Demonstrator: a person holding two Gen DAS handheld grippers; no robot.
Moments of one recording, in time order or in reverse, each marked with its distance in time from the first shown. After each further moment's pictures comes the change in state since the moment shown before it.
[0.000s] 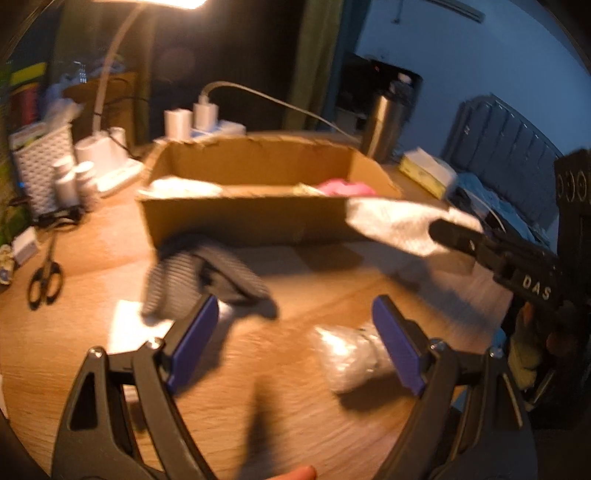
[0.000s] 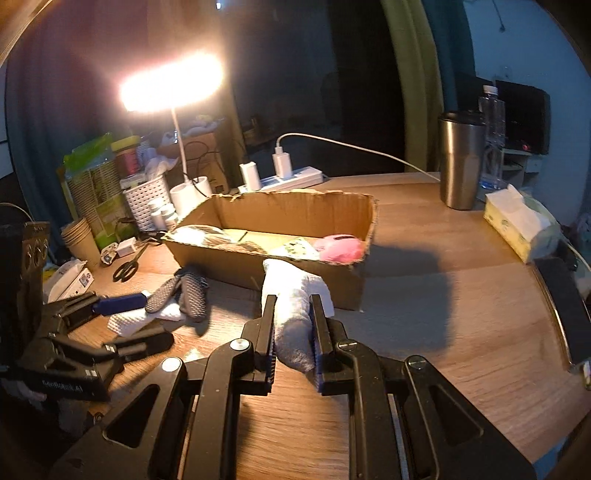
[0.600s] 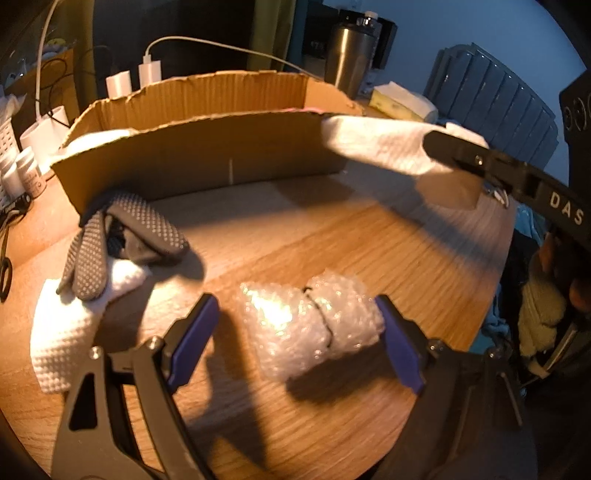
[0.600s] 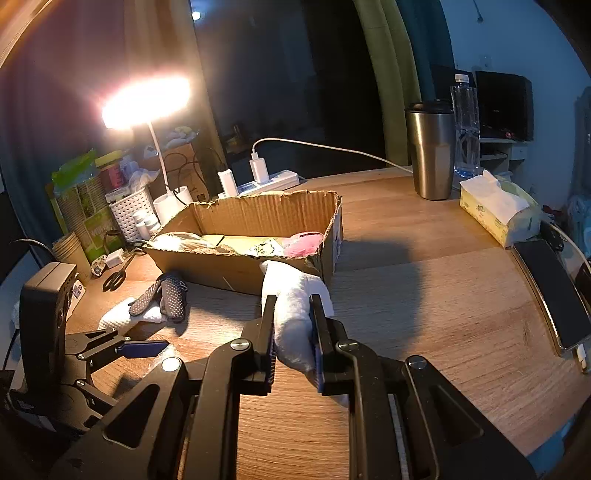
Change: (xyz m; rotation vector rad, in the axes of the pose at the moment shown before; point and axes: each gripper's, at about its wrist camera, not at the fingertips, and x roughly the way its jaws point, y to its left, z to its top) left arm 0.048 -0.040 -0.019 0.100 0.186 -0.056; right arm -0.011 -0.024 -0.008 0.057 -0.022 -0.025
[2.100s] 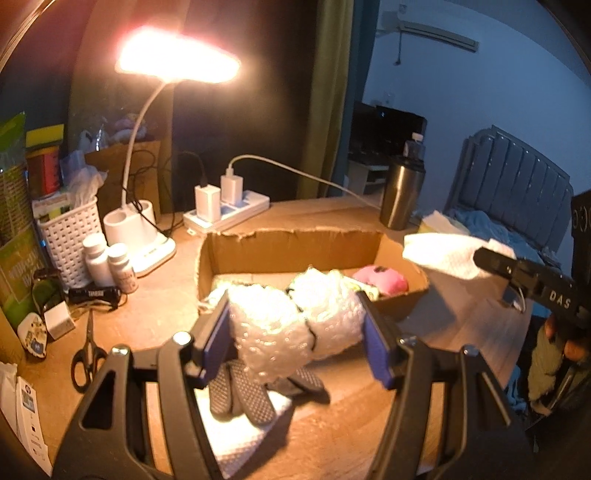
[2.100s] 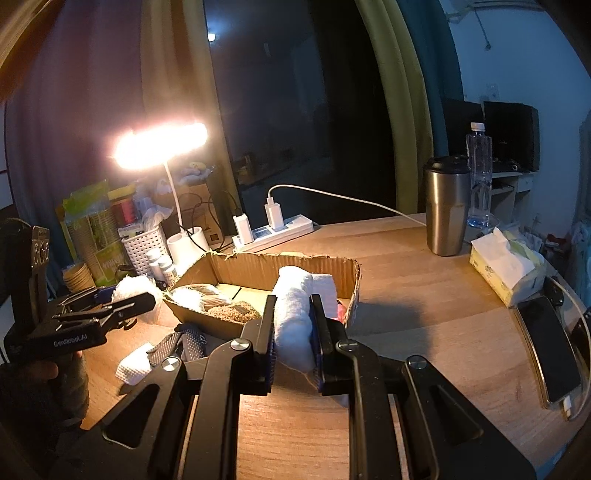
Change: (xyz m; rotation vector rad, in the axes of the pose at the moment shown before) left arm -0.093 0.076 0.050 -0.076 -0.391 0.117; right arm -0.009 0.021 0.050 -0.037 -0.112 0.020
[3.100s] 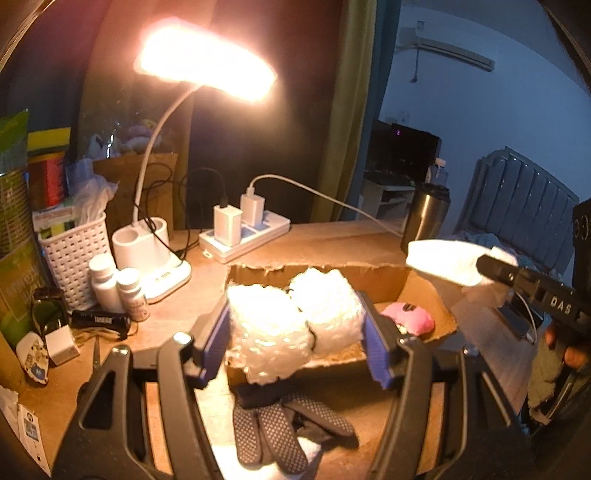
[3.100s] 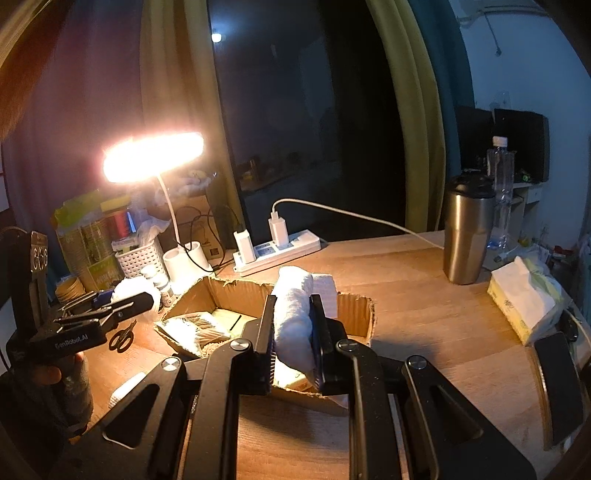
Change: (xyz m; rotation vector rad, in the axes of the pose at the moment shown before) left arm 0.022 0.030 0.026 -0.056 -0.056 0.031; right arm 0.044 0.003 0.036 -0.018 -0.002 0.022
